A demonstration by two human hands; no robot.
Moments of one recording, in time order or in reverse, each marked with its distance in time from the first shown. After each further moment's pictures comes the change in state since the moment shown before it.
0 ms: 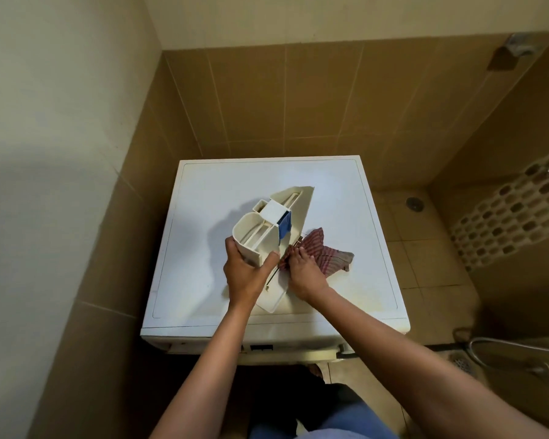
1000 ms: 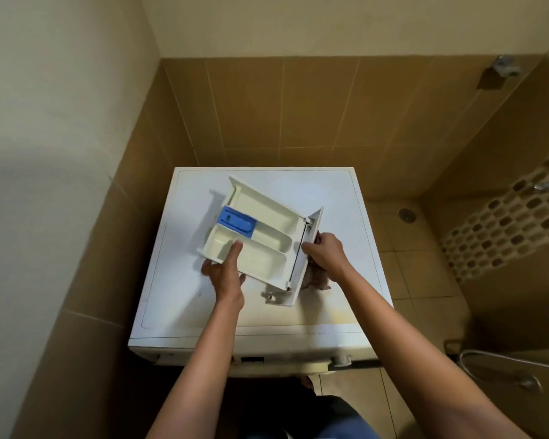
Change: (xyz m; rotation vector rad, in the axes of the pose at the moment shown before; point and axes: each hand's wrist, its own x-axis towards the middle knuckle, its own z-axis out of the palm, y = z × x) left_hand 0.031 0.001 0.005 -0.530 0.212 -0.524; right_hand 0.001 0.019 -0.091 0.840 0.169 0.325
